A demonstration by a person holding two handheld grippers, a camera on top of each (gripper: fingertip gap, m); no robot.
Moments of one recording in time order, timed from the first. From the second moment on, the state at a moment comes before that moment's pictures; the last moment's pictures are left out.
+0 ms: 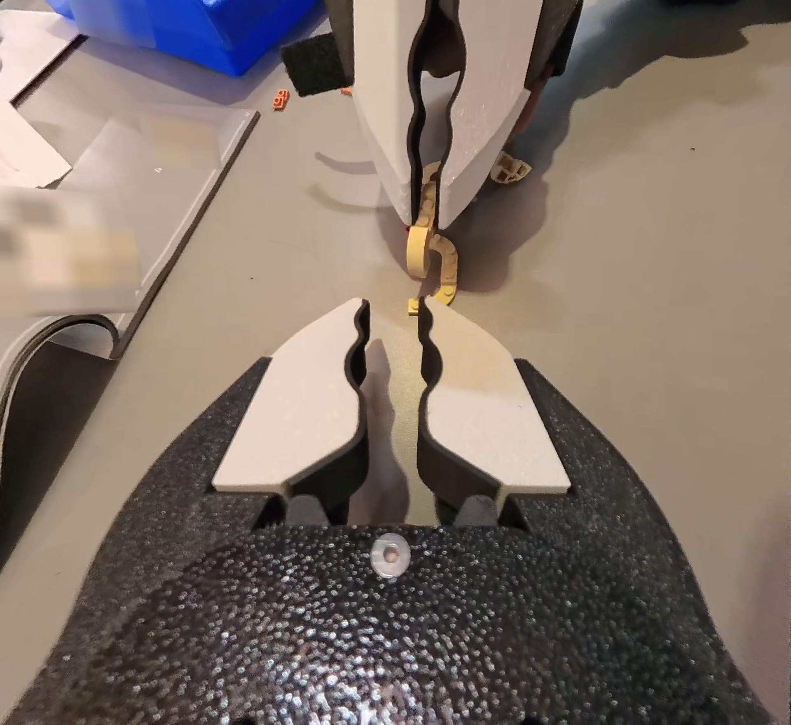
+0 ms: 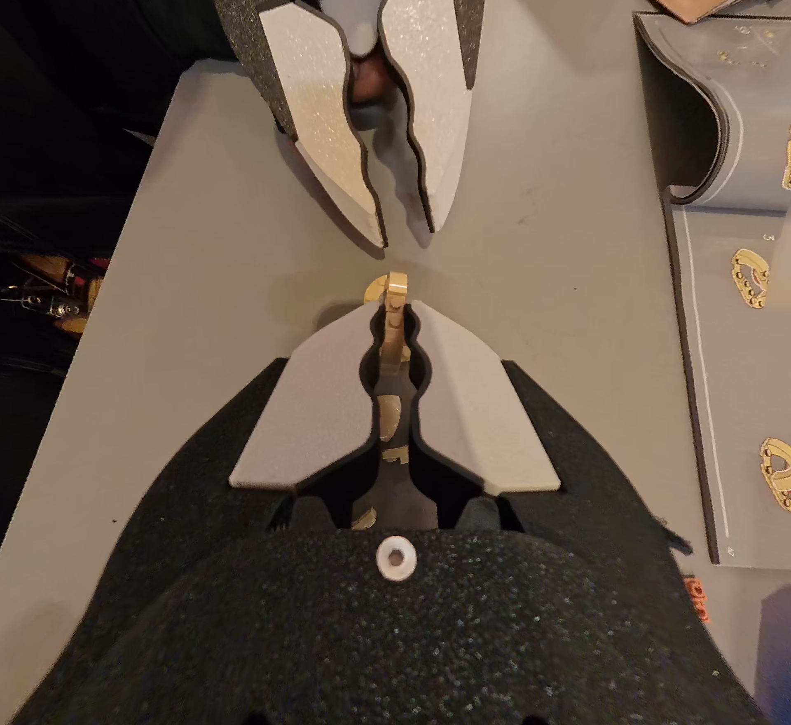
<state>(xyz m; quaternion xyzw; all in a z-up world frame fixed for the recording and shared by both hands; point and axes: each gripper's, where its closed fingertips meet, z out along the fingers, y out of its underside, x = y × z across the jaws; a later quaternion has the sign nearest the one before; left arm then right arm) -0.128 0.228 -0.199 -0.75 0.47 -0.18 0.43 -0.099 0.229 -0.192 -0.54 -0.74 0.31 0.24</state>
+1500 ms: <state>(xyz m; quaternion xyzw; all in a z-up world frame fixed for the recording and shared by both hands) -0.134 0.228 -0.199 -0.75 0.46 -0.16 0.44 -0.098 0.227 -0.207 -0.51 -0.79 0.28 0.19</state>
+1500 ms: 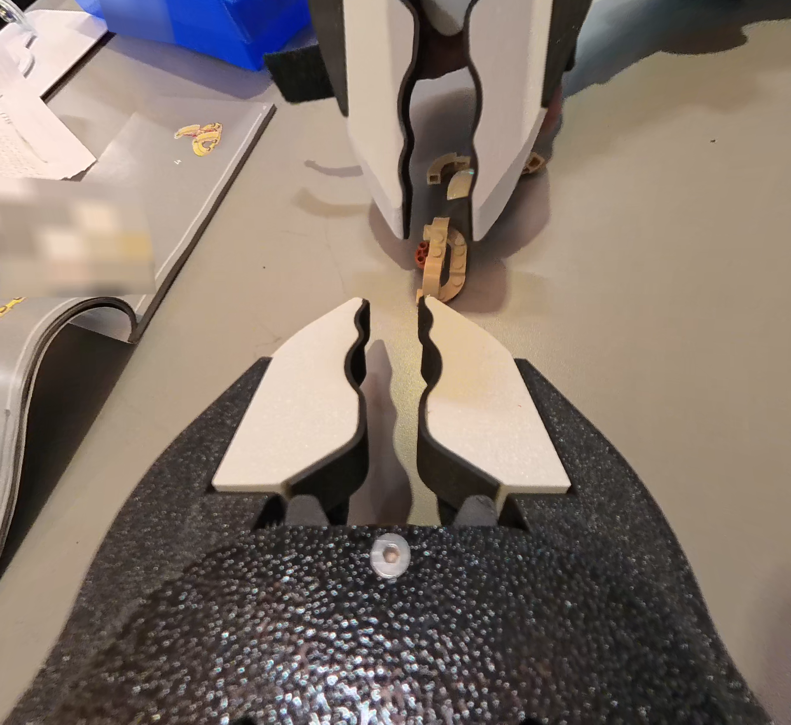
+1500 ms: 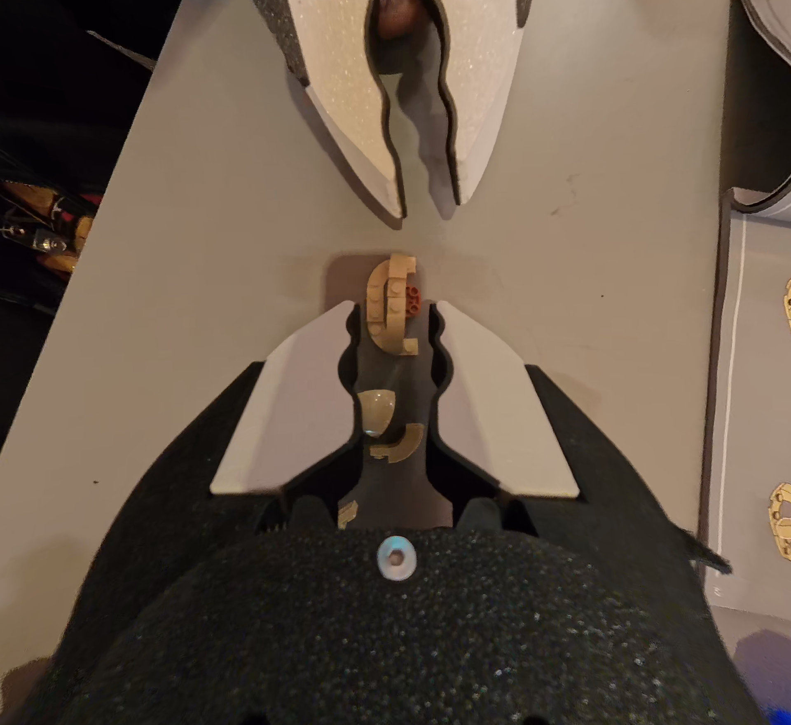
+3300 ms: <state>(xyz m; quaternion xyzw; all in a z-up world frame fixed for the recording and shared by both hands) -0.124 0.214 -0.213 -0.85 0.31 -0.19 0.37 -0.091 0.266 -0.218 -0.65 -0.68 0.28 0.20</state>
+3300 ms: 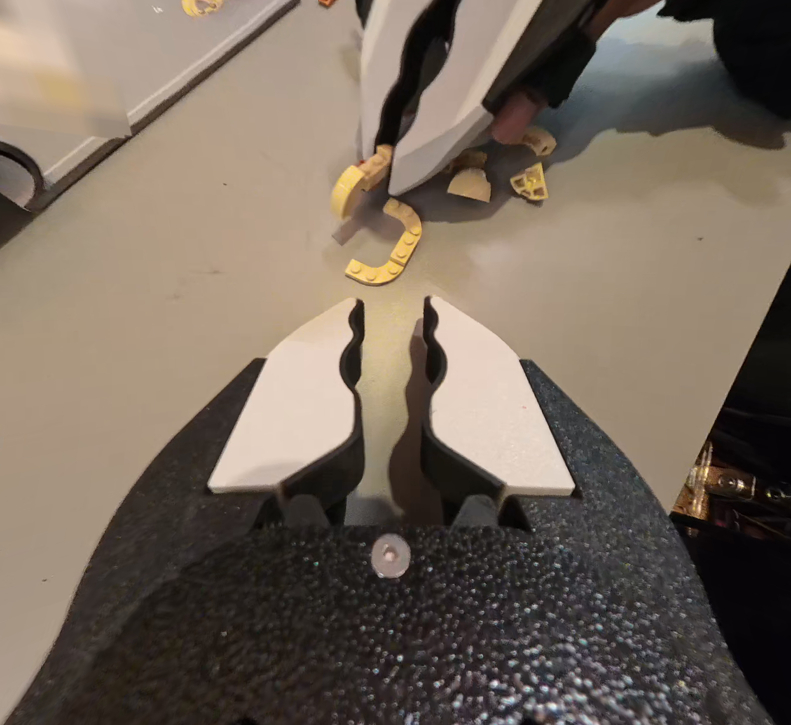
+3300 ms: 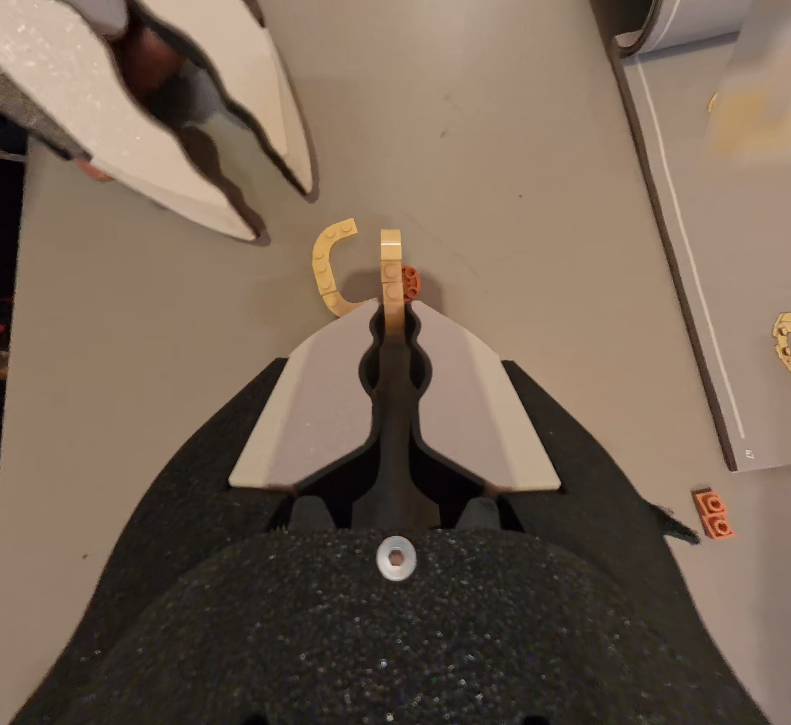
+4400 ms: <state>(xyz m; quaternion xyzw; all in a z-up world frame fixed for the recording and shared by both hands) -0.096 0.238 -0.225 -0.87 0.31 -0.13 0.35 -0.072 0.260 -0.221 -0.71 -0.62 0.27 0.20</state>
